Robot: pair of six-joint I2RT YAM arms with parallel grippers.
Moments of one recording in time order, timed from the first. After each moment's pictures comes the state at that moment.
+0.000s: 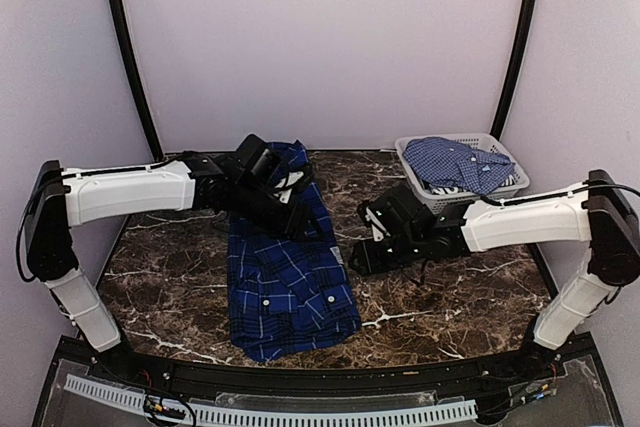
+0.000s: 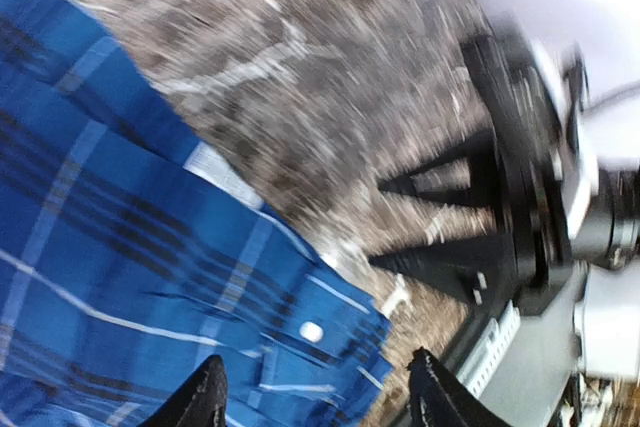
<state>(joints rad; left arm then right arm) -0.82 1.69 1.31 -0.51 0.35 -0.46 0.95 1.58 0.95 -0.28 0.02 0.56</state>
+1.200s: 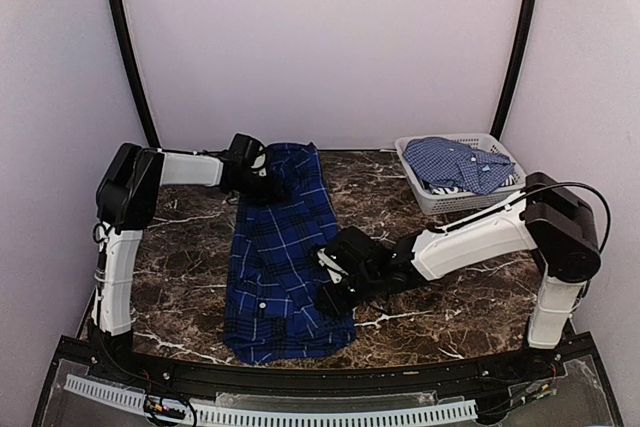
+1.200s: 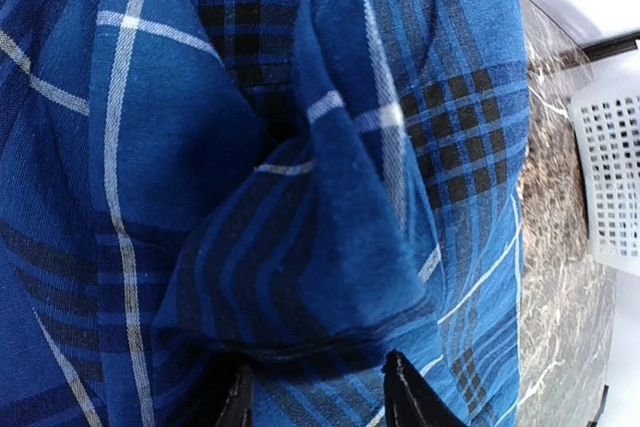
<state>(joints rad) -0.41 2.27 1.65 -0.23 0.31 -0.54 1.12 1.86 1.05 -0.16 -0.06 0.45</state>
